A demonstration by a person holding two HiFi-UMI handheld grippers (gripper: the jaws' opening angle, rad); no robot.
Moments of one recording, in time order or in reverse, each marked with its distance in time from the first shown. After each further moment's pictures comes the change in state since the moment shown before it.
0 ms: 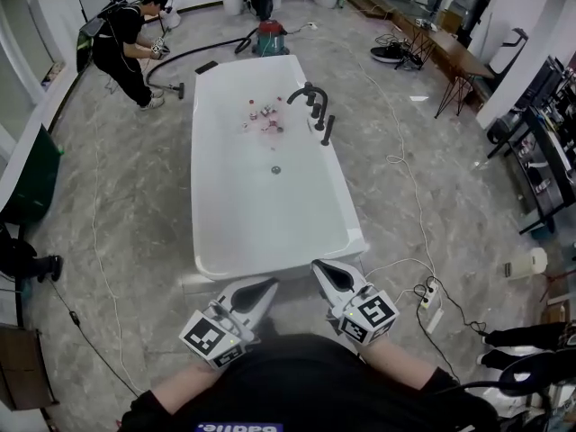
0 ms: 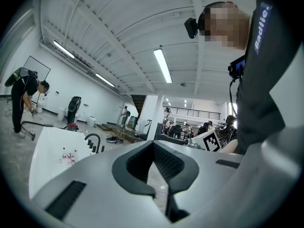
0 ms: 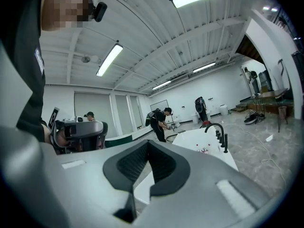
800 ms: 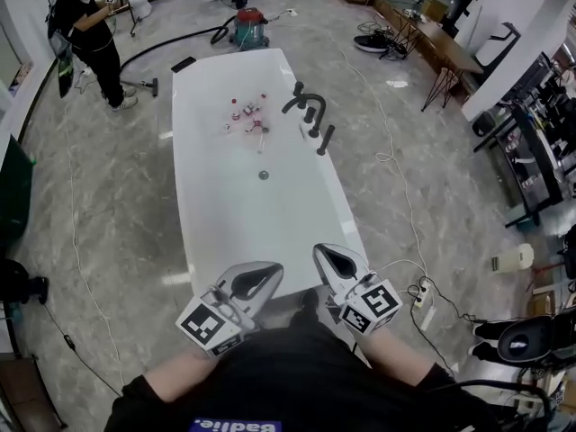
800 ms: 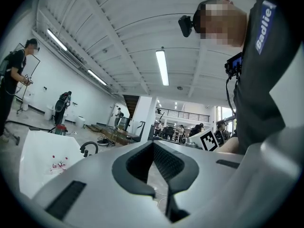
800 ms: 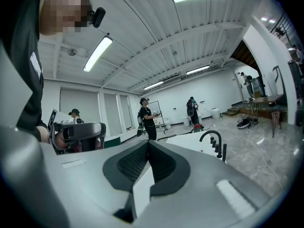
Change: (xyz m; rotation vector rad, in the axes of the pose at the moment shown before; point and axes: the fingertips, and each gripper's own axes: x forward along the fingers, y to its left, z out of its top) left arm 0.071 0.176 0.049 0.003 -0.001 -0.144; right arm 0.163 -0.093 0.045 -0.015 -0.015 -0.114
